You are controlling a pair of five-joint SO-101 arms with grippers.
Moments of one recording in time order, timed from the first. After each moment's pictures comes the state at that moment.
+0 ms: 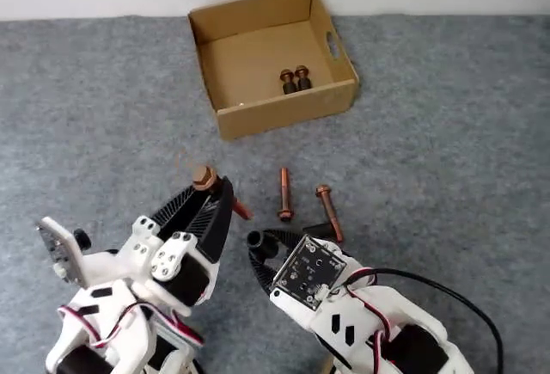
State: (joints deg) left arm 28.4 -100.8 61.8 53.7 36.7; right arm -49.1 -94.7 65.8 62.9 14.9
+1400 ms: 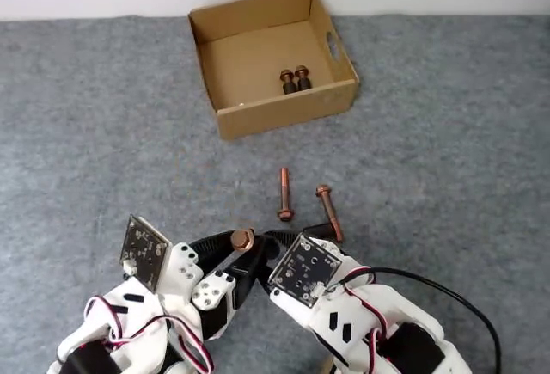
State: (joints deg) left arm 42.5 -101.5 65.3 72.8 25.6; right arm -47.7 -94.5 66.2 63.1 15.4
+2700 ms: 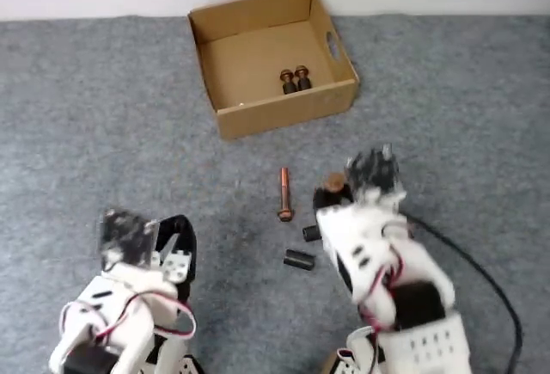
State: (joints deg) left arm 11.4 -101.4 68.2 81.4 8.1; right arm -18.8 -70.7 57.2 57.3 1.3
